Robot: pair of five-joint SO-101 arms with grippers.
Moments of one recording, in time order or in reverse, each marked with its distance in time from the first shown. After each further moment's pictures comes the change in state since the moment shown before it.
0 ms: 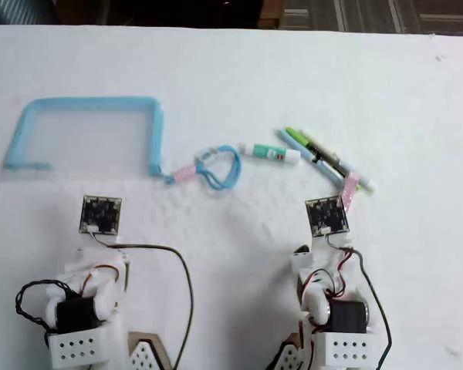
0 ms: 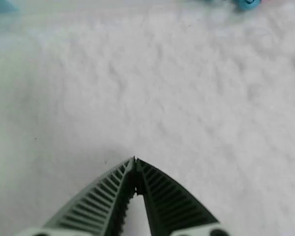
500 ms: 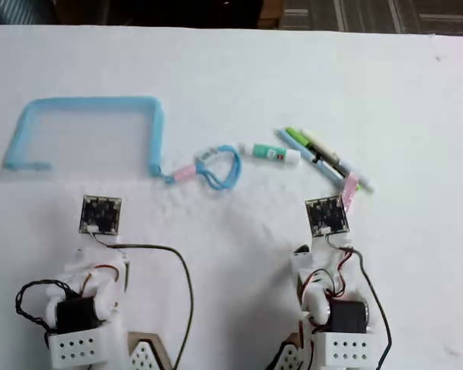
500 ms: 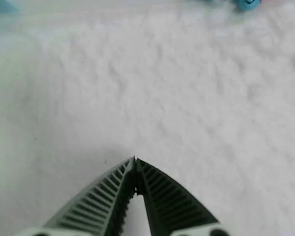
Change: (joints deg) left arm 0.0 0.0 0.0 0.0 0.0; right arm 0.0 0.0 0.0 0.0 0.0
